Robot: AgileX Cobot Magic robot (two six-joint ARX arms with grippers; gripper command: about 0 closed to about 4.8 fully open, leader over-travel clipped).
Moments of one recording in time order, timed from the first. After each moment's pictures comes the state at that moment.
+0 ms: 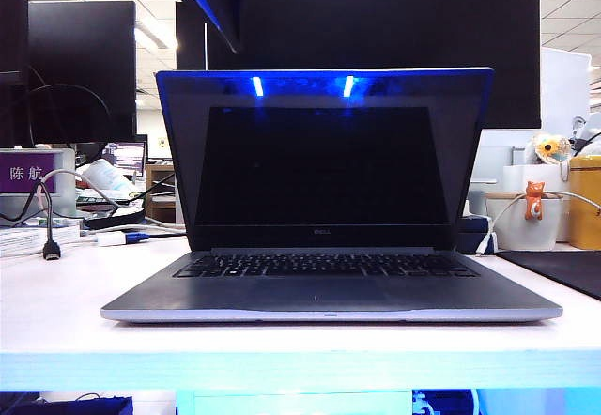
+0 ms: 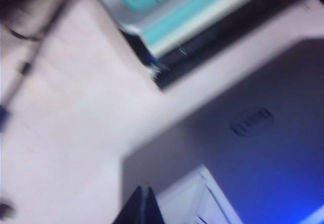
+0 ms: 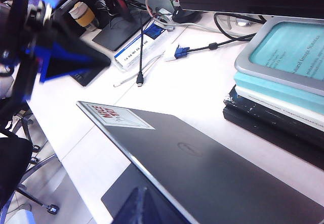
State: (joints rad) left arm -0.52 1.94 2.20 -1.17 -0.03 0.16; right arm 0.00 1.36 1.36 -0.55 -0.94 0.01
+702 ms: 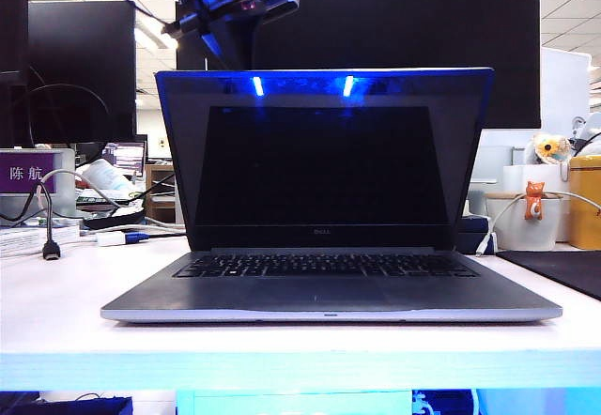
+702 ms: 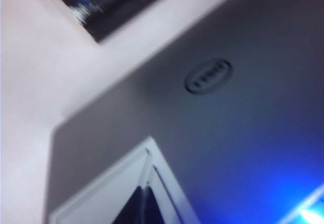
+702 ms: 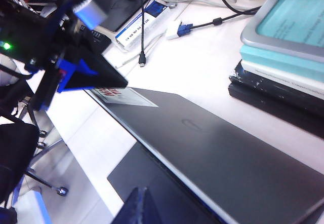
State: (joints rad) left arm -0.52 2.03 2.20 -1.29 0.12 0.14; right arm 0.00 1.36 1.36 -0.68 -0.94 -0.06
